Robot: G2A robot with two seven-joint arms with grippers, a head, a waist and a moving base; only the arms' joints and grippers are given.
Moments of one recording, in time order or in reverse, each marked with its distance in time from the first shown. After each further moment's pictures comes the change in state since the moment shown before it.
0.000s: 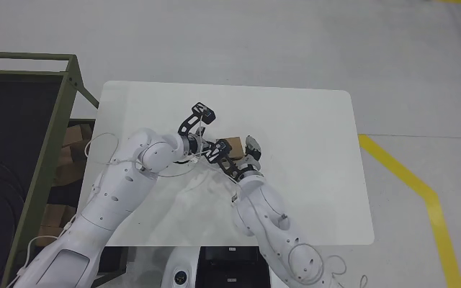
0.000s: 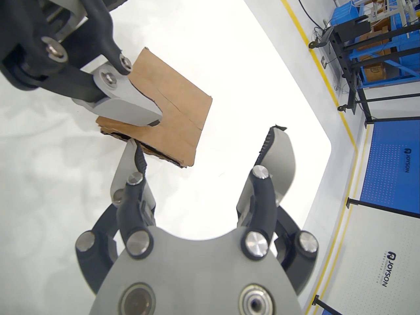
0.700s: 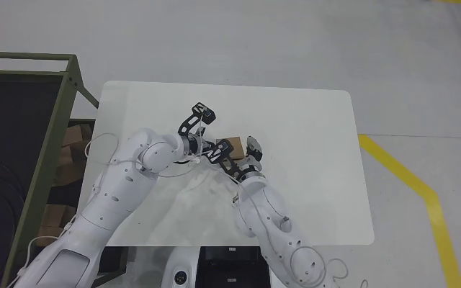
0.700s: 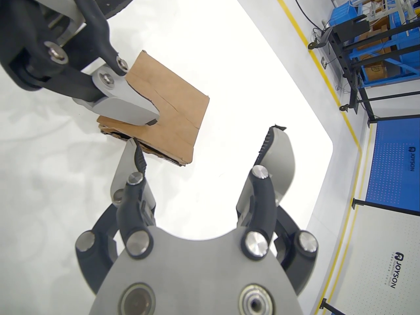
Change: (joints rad) left arm 0.002 -0.001 -0.002 -0.002 0.002 0.000 -0.001; right arm -0.027 -0.005 0.020 -0.017 -0.009 -0.003 -0.029
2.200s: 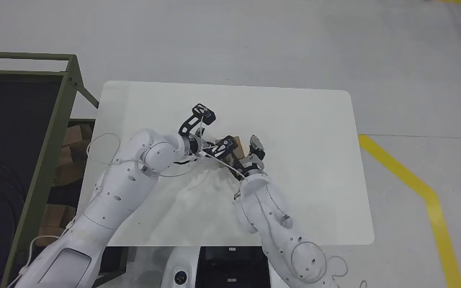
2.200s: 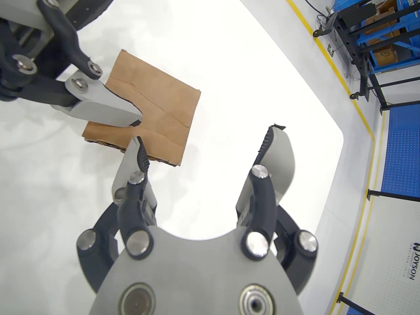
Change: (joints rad) left arm -0.008 -0.008 0.011 0.024 0.019 0.010 0.000; right arm 0.008 -0.019 0.025 0.029 0.019 0.022 0.010
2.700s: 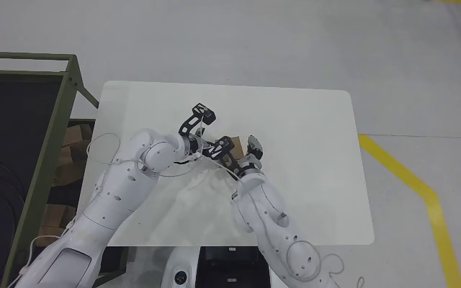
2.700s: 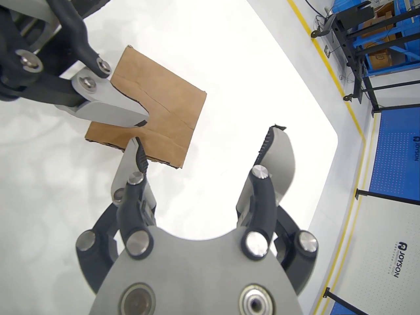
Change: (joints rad) left arm 0.000 -0.001 -0.003 -0.001 0.000 0.002 -0.002; right arm 0.017 -0.011 -0.012 0.021 -0.016 -0.006 0.022
